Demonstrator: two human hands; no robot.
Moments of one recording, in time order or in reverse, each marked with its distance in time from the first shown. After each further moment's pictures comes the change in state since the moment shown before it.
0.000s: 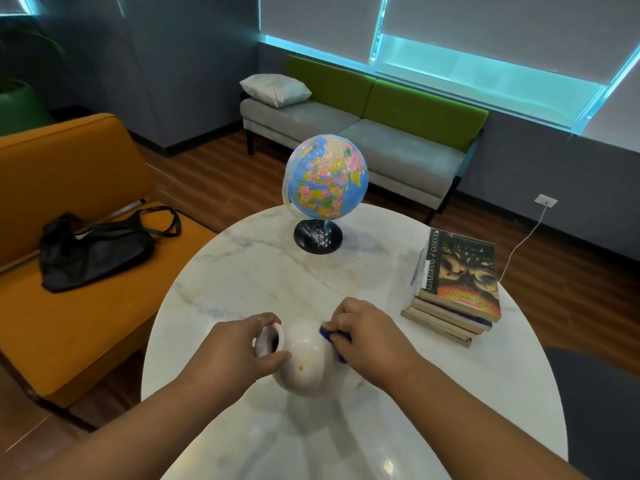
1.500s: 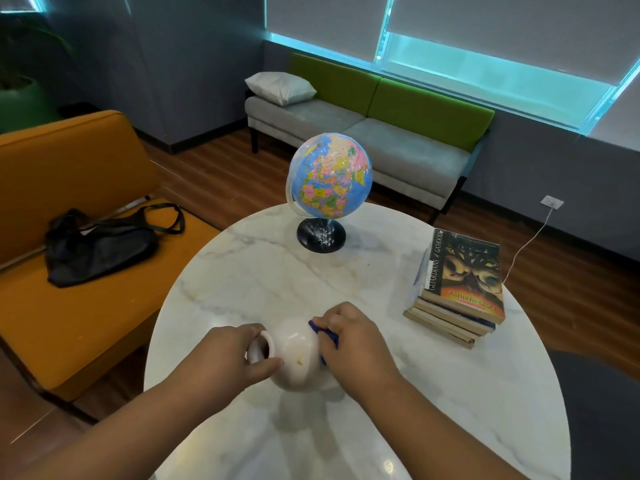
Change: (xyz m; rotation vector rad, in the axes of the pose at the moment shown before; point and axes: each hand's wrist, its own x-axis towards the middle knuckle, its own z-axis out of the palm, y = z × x) left_hand -0.009 -0.004 -0.007 0.134 -0.042 -0.011; right_hand -0.002 -0.012 0.032 0.236 0.179 0.136
